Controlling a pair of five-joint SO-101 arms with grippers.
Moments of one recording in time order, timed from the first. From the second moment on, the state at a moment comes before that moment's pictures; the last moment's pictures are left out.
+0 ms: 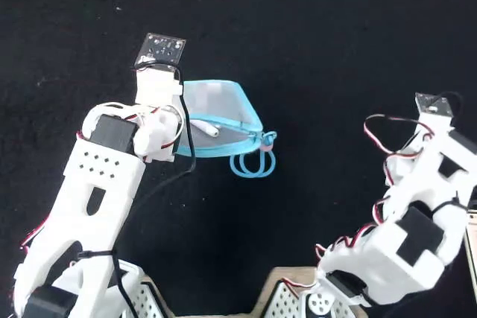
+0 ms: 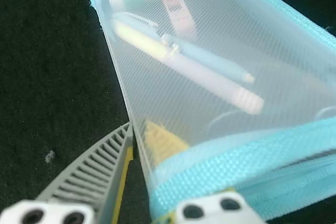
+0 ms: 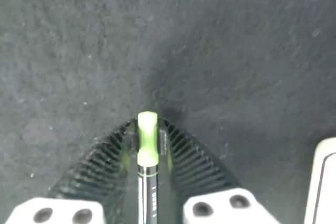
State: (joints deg) left arm 12.1 -26.8 28.3 71.7 1.7; right arm 42.6 4.2 29.8 57.8 31.4
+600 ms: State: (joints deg) left arm 12.1 -26.8 28.3 71.7 1.7; right arm 39.5 3.5 32.2 58.8 31.4
